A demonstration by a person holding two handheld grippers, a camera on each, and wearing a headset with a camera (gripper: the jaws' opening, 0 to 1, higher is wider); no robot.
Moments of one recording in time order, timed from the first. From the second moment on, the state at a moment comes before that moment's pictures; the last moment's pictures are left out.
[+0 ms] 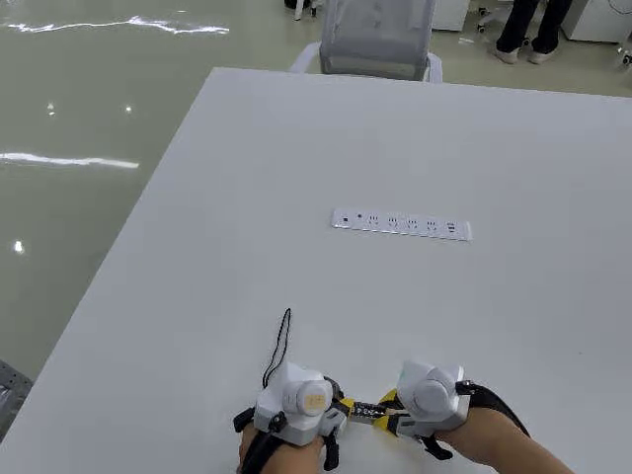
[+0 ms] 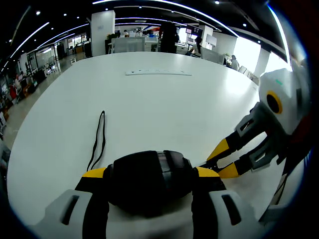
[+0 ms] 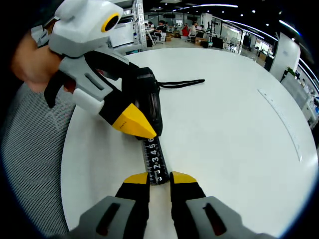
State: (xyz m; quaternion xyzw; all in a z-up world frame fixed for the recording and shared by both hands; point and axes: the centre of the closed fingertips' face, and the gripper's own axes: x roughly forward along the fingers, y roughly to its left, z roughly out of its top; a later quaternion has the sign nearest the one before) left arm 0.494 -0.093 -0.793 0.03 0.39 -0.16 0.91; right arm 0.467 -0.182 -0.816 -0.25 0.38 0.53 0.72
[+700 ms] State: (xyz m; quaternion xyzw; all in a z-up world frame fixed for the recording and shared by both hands) left arm 0.495 -0.093 -0.793 0.03 0.39 -0.16 0.91; right arm 0.467 -0.171 -0.815 -0.25 0.38 0.53 0.72
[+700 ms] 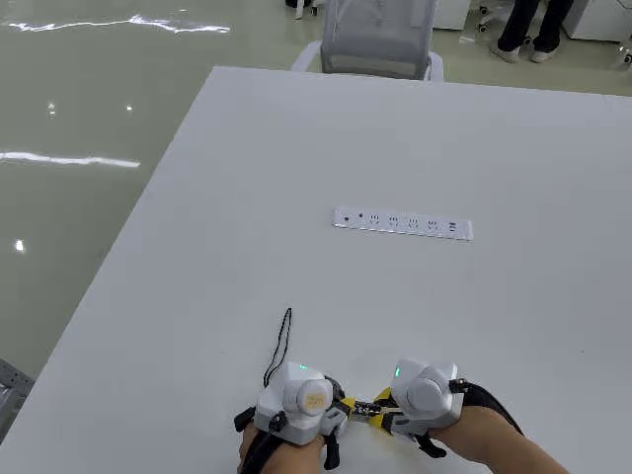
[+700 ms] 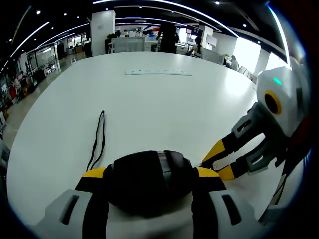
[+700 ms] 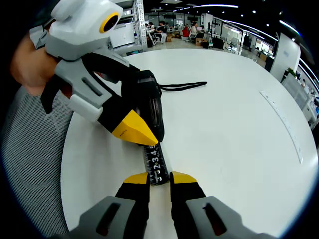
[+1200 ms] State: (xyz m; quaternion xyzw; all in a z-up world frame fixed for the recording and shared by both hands) left arm 0.496 -0.093 -0.794 0.03 0.39 -0.16 0.91; right arm 0.468 -0.165 -0.815 -0.25 0.37 0.53 0.72
